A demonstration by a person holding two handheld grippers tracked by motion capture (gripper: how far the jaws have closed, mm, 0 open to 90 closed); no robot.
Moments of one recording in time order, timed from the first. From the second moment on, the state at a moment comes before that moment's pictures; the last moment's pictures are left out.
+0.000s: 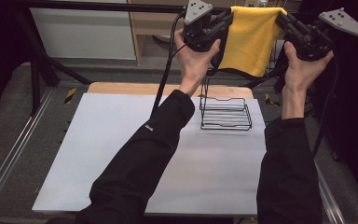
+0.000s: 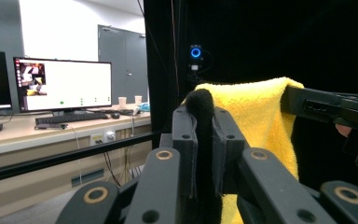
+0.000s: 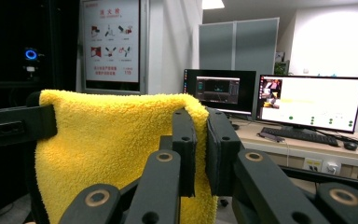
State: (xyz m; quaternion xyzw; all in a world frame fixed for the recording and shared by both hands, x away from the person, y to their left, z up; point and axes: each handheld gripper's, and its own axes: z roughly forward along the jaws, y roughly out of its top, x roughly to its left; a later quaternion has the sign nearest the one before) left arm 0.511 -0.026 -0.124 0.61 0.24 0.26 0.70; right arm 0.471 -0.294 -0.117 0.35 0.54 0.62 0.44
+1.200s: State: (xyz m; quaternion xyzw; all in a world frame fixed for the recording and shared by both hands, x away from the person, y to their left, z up) left arm 0.528 -0.022 -0.205 0.66 0.24 0.26 0.66; right arm 0.504 -0.294 -0.184 0.36 0.61 0.57 0.42
